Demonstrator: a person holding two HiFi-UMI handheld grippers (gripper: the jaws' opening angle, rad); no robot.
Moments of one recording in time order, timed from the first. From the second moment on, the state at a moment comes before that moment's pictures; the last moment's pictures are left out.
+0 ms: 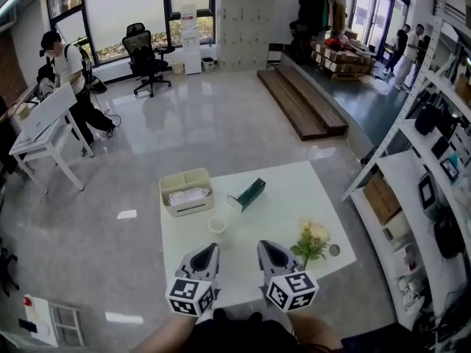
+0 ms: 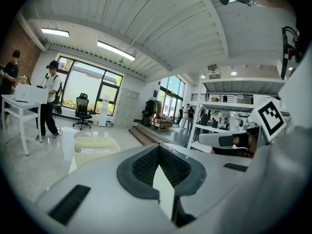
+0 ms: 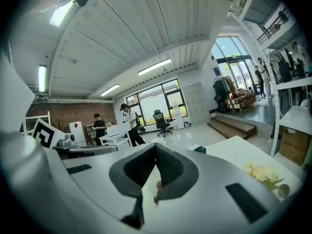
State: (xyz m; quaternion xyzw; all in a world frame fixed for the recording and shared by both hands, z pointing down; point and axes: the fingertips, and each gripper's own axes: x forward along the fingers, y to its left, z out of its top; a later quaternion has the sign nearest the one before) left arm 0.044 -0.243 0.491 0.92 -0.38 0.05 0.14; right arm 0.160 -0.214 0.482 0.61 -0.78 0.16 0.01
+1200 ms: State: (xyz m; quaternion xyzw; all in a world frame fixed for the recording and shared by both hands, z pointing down) left arm 0.099 -0.239 0.526 0.93 -0.31 0.08 0.18; right arm 0.380 -0.139 0.740 0.60 -0.50 0.59 0.22
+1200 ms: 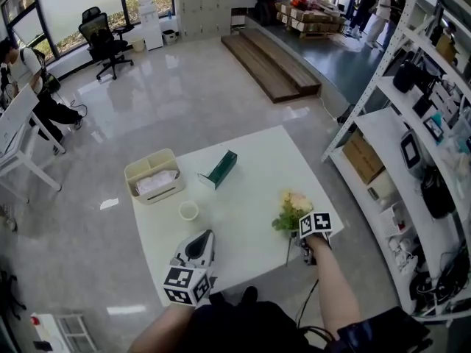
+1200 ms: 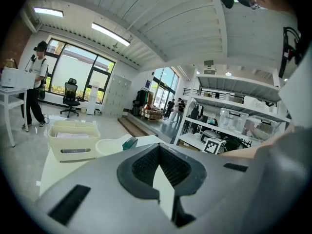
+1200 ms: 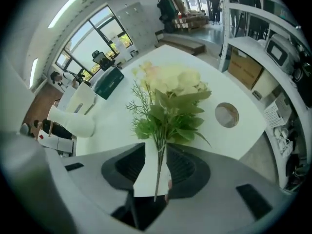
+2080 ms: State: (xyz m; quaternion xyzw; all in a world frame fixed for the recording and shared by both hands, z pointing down) left arm 0.089 -0.244 0.530 0.93 -0.32 0.09 0.18; right arm 0.387 -0.169 0.770 0.58 -0.45 0.65 0.19
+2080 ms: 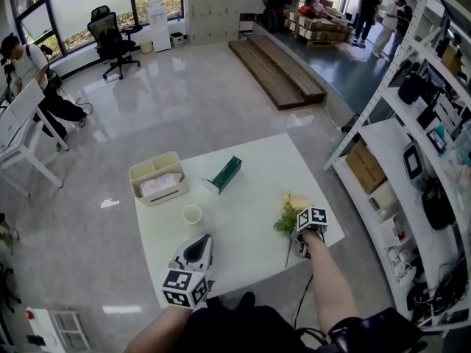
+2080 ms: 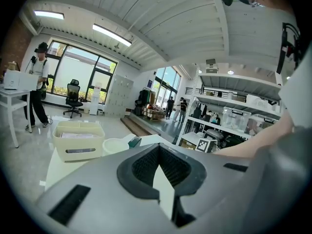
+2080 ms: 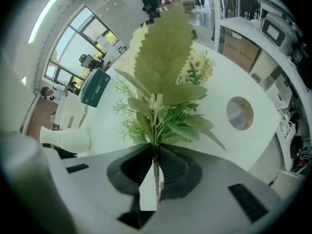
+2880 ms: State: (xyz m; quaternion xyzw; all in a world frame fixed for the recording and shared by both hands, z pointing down) left arm 0.104 -0.246 0.515 0.93 -0.32 0.07 0.17; right arm 0.309 -0.202 0.514 0.74 -0.66 0.13 0.04
